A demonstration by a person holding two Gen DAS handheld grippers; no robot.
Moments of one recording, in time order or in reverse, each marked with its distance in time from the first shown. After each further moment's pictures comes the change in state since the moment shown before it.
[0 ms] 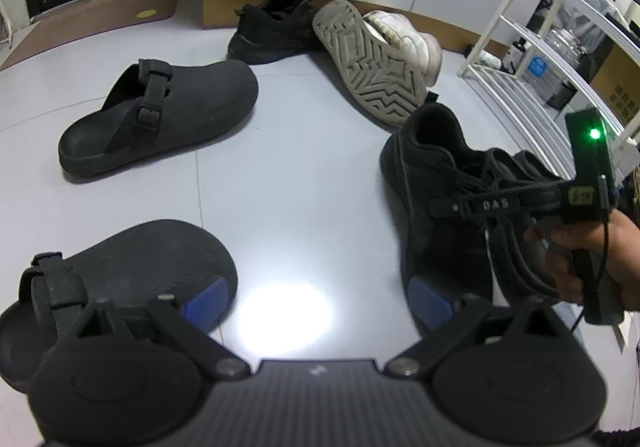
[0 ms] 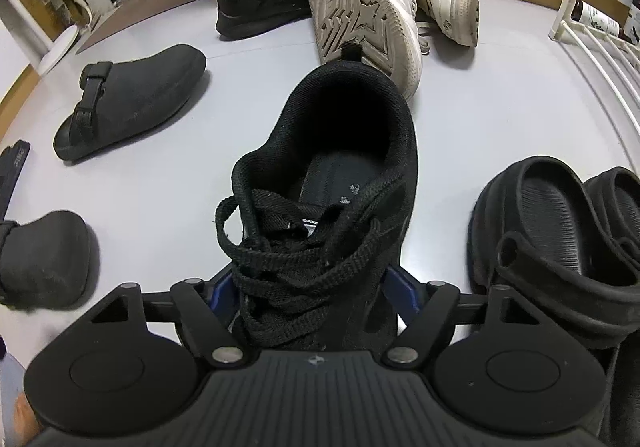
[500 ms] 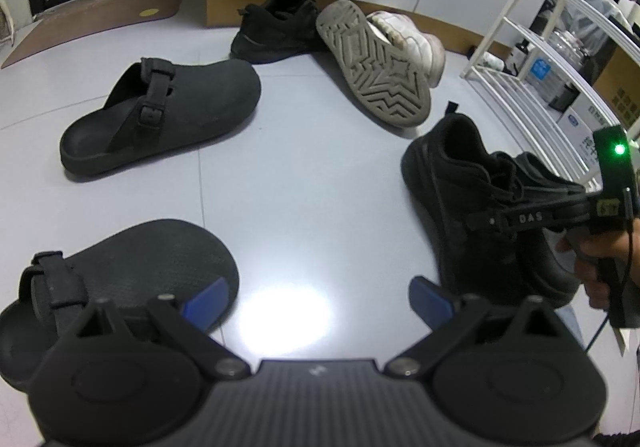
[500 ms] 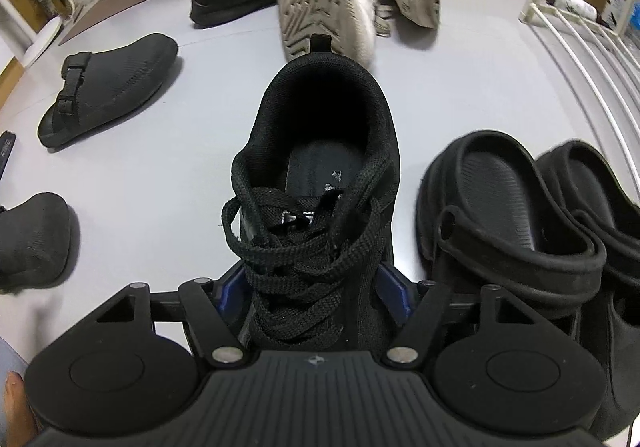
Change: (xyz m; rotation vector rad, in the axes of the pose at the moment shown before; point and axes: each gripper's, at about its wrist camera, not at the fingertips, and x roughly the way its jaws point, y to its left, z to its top) left arm 0.002 -0.001 0.001 -0.010 -0.001 0.000; right arm -0.013 -0.024 -0.010 0.040 0.046 -0.048
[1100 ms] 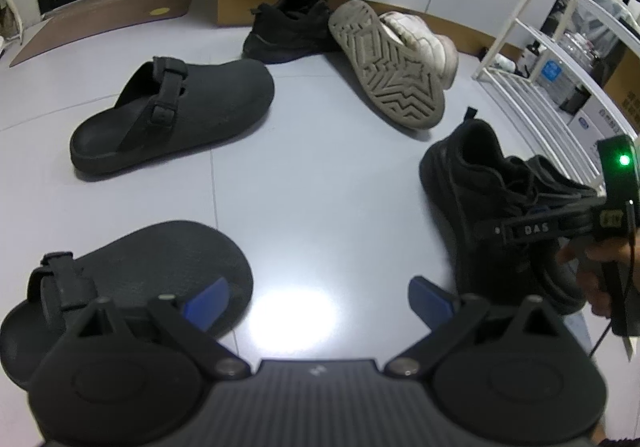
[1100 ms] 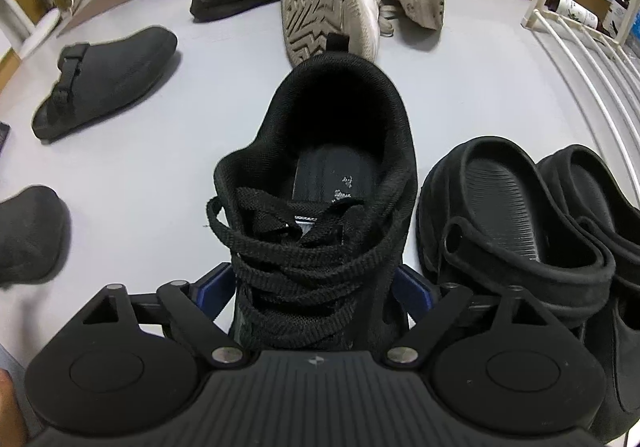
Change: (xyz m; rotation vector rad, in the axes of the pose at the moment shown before) left arm 0.003 0.008 -0.003 -0.014 0.011 0.042; right arm 0.013 0.011 0.002 -0.057 -0.005 -0.036
